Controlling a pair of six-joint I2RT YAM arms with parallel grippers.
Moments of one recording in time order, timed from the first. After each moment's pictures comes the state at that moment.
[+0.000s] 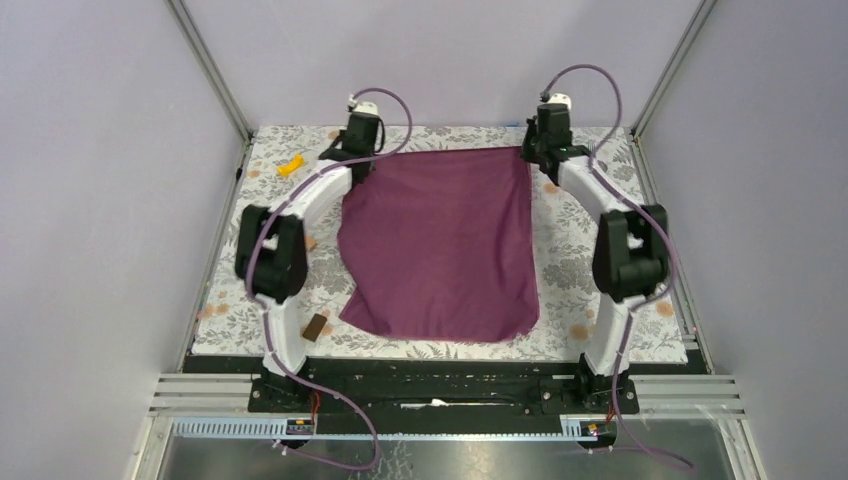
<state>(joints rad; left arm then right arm) -0.32 1.85 1.56 -0.29 -0.42 -0.10 0.19 1.84 1.49 -0.18 0.12 0.33</state>
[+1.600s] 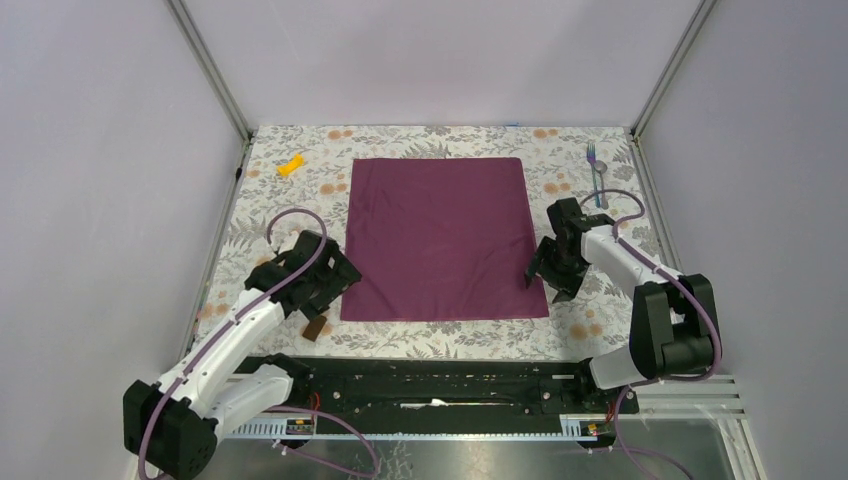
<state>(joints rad) -0.44 0.96 0.72 -0.85 -0.18 -1.09 0.20 1.45 0.92 -0.85 -0.03 0.70</state>
